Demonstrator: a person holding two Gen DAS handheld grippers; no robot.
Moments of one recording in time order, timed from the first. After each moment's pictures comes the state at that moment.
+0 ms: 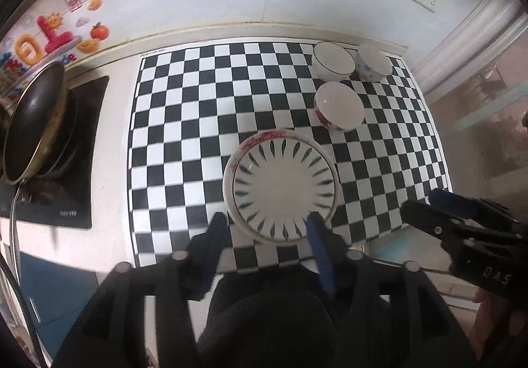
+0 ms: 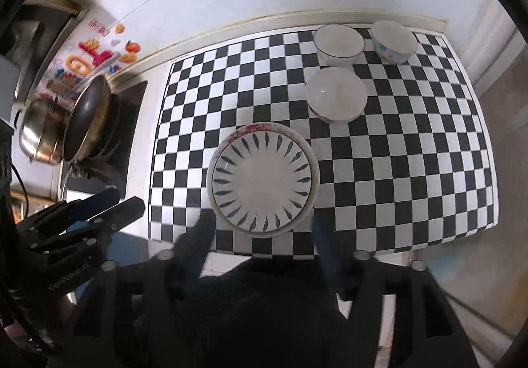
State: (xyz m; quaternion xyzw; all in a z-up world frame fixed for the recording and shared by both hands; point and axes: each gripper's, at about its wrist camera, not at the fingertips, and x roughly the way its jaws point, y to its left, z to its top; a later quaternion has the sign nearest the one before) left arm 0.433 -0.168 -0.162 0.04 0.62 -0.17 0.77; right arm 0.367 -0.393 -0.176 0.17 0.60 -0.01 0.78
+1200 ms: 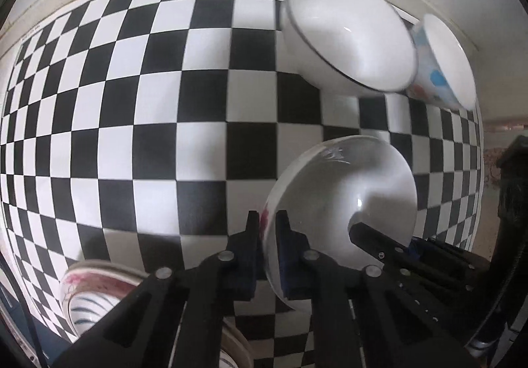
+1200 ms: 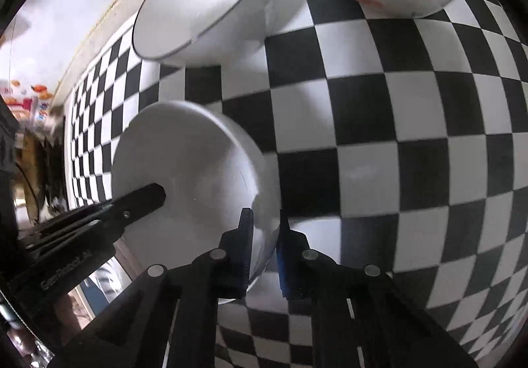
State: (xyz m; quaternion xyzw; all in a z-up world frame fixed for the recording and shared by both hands) left arm 0.597 -0.377 -0.373 0.00 0.72 -0.12 0.69; right arm 0.558 -0.597 -0.439 0.22 0.69 0.04 0.69
